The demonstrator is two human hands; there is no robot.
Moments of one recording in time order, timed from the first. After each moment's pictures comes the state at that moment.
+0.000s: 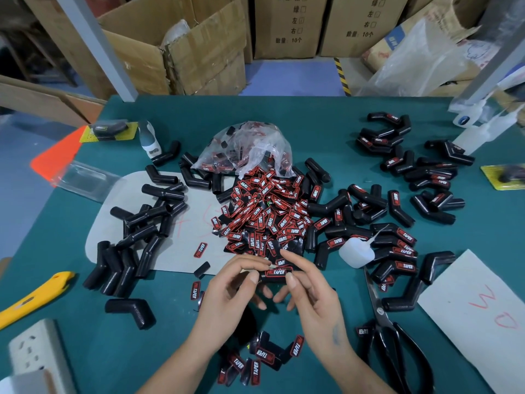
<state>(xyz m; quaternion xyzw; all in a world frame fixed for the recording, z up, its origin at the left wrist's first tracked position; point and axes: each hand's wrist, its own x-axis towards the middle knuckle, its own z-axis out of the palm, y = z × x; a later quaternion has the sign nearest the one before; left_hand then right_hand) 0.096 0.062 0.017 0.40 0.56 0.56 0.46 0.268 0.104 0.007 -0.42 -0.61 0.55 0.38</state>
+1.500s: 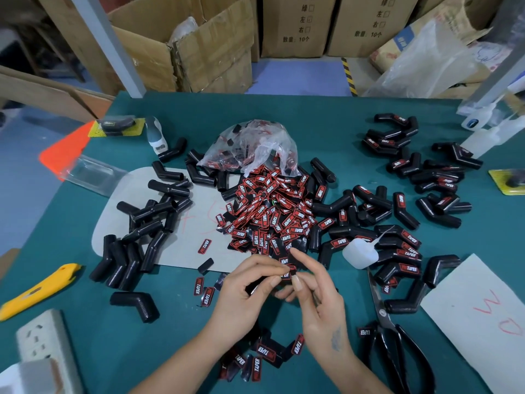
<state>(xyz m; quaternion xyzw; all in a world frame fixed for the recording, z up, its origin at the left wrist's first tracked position) 0.109 0.067 0.009 0.50 0.58 0.52 0.38 0.270 0.099 0.001 -0.41 -0.63 0.52 0.41</state>
